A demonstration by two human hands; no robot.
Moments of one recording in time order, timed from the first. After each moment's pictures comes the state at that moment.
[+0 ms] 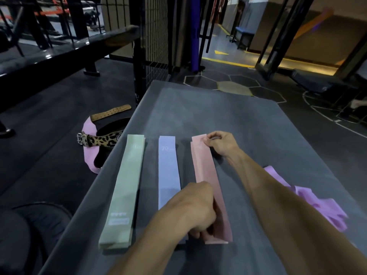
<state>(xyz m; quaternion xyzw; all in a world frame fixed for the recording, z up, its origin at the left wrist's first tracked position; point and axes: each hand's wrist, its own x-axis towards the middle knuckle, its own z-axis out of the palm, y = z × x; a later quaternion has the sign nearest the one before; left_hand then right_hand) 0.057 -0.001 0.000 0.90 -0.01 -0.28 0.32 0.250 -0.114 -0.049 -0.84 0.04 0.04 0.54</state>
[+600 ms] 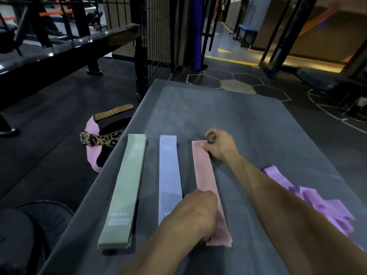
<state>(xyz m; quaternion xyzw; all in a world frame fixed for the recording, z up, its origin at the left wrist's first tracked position) 0.051 -0.015 -0.003 0.94 -0.02 -0.26 0.22 0.265 -0.115 -0.065 -0.95 -0.07 -0.01 0.31</state>
